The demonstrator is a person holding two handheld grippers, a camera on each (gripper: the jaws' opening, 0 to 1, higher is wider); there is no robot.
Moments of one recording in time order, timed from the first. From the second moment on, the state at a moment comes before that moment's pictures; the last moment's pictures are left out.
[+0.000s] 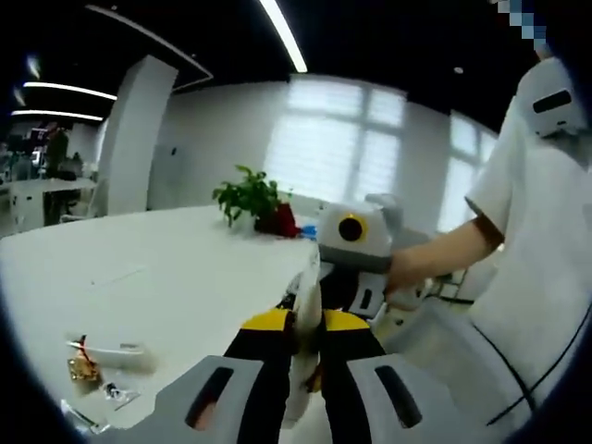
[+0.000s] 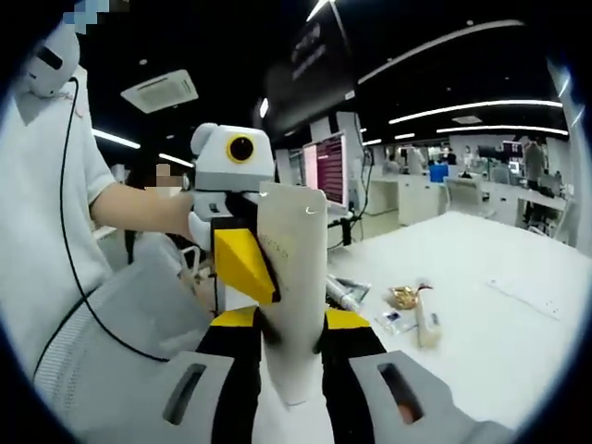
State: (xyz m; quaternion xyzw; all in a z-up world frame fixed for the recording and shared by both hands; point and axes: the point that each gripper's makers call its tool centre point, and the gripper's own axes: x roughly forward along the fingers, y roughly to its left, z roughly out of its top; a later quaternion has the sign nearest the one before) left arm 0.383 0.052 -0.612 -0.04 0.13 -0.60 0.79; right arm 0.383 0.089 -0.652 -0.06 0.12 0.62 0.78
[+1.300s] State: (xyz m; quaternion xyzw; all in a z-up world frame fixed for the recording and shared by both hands) left arm 0.466 0.014 -0.684 -0.01 0.22 -0.60 0.77; right arm 0.475 0.043 -0.728 -0.12 0.16 0.54 0.82
